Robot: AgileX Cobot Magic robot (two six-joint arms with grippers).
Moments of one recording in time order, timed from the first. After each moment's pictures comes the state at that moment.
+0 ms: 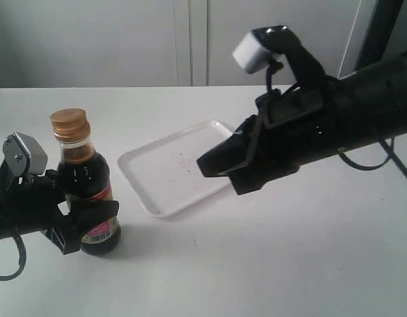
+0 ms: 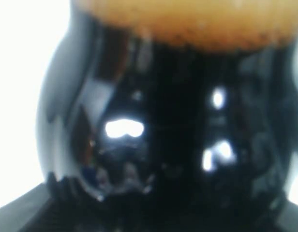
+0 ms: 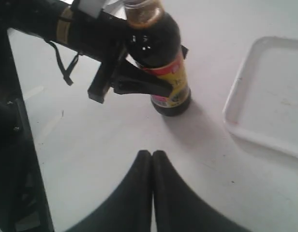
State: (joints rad) left arm -0.11 1.66 -0.42 1.06 -0.96 -0.47; right arm 0.44 1.34 -0.96 1.01 0.85 -1.09
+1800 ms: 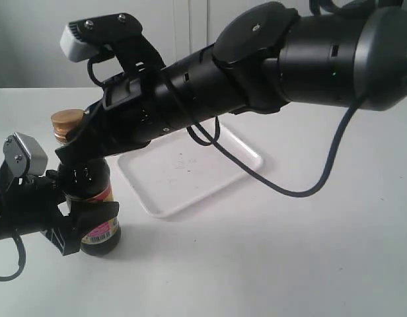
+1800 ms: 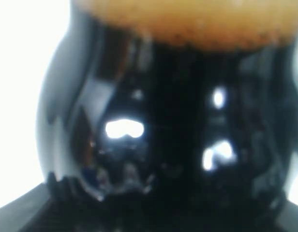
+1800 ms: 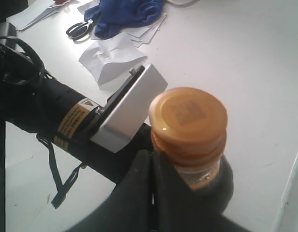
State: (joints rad) left arm -0.11 1.66 -0.42 1.07 -0.97 -0.46; right arm 0.77 1.72 -1.32 1.09 0.55 -1.09
